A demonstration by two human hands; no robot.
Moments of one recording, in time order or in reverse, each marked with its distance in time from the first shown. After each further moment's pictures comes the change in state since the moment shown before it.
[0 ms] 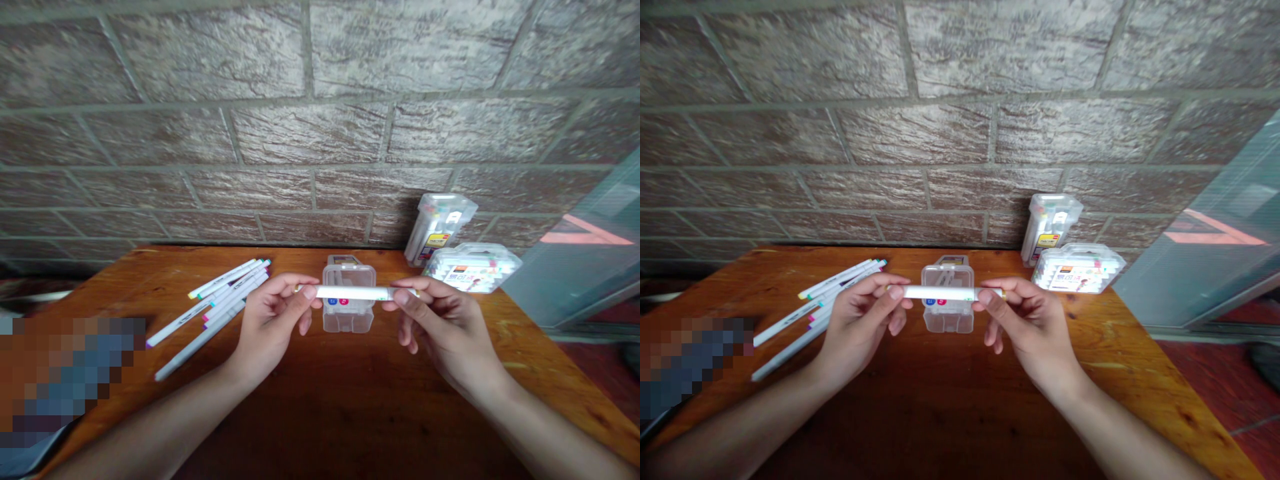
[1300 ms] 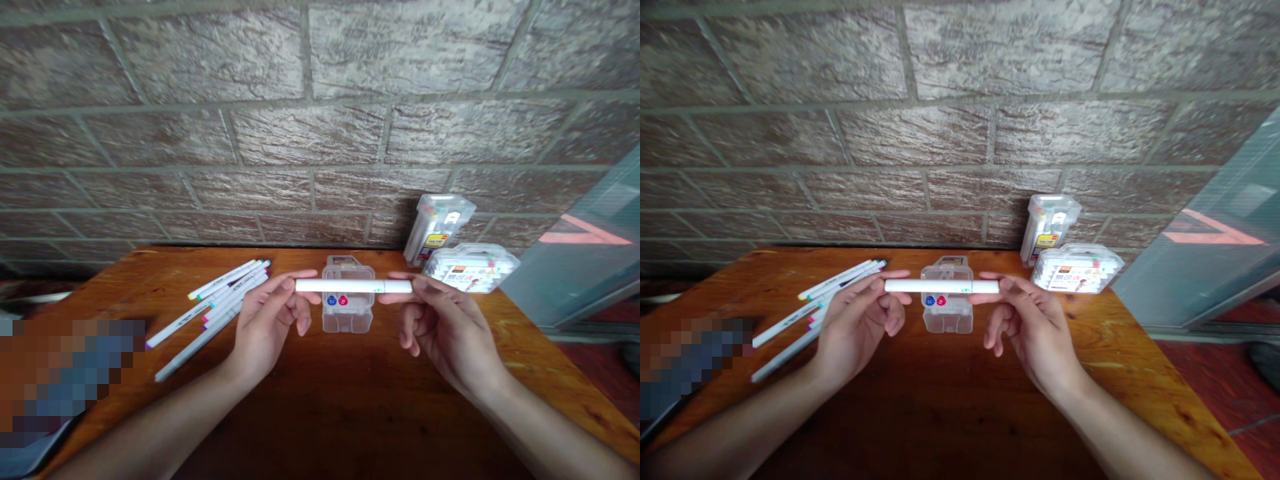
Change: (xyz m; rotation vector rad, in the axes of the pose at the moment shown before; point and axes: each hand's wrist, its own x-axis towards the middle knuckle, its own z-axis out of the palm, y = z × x) left_hand 0.001 0.010 0.003 -0.189 0.049 -0.065; right_hand 0.000 -0.008 0.002 0.151 0.022 0.107
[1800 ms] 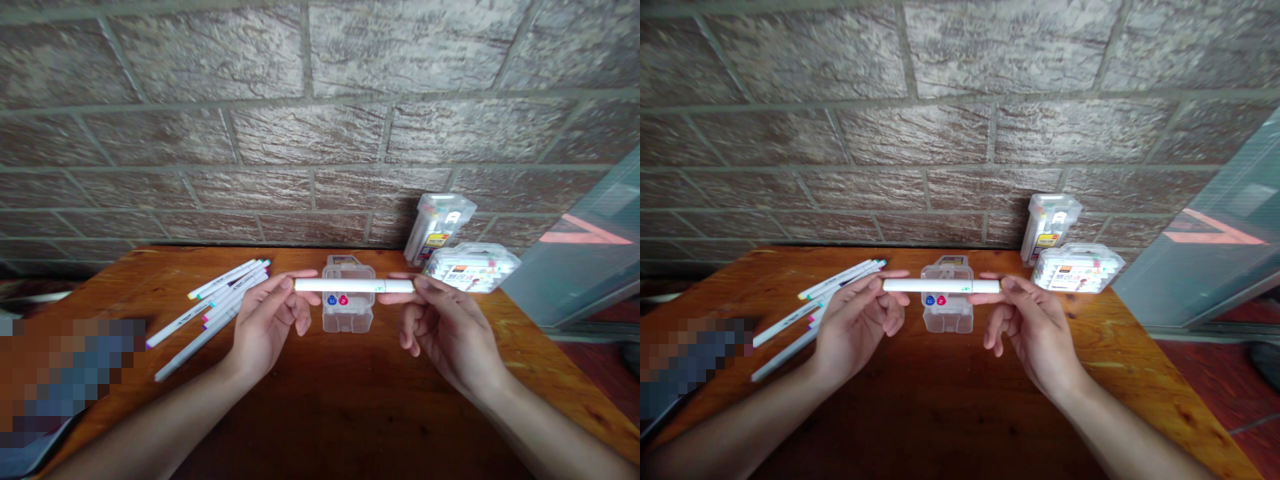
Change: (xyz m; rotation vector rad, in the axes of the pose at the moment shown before) left_hand 0.000 0.002 -0.002 -0.064 -0.036 -0.016; right_hand 0.001 0.001 -0.002 0.040 -0.023 0.020
